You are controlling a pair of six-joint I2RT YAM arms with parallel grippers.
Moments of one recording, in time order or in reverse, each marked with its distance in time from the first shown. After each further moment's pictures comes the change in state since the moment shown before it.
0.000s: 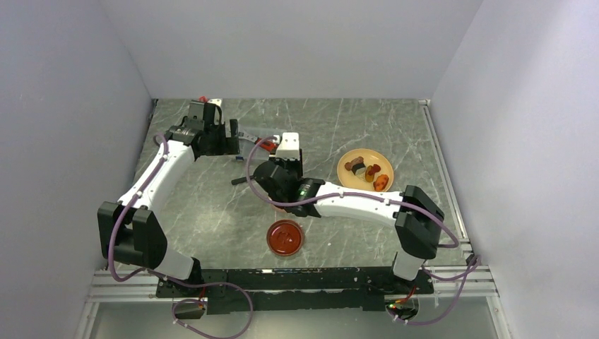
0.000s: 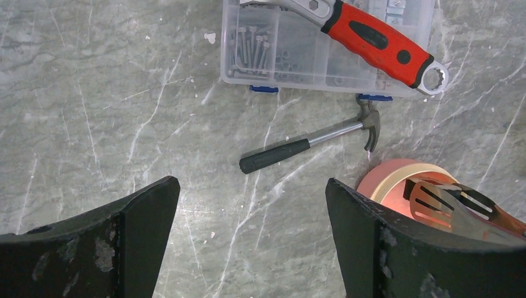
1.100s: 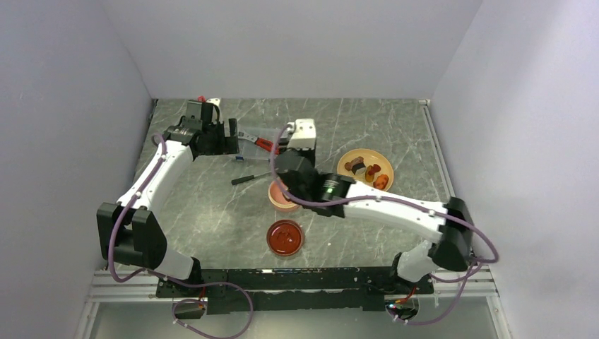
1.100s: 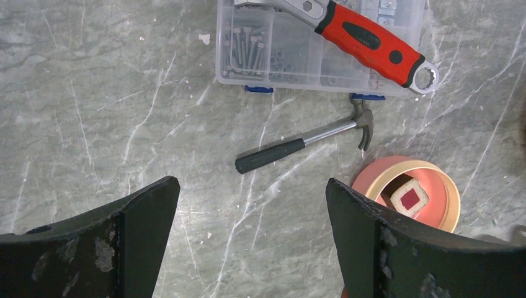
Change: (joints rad) left arm 0.016 -0.002 0.000 0.002 0.035 0.000; right arm 0.019 -0.159 0.030 -0.048 -0.084 -0.102
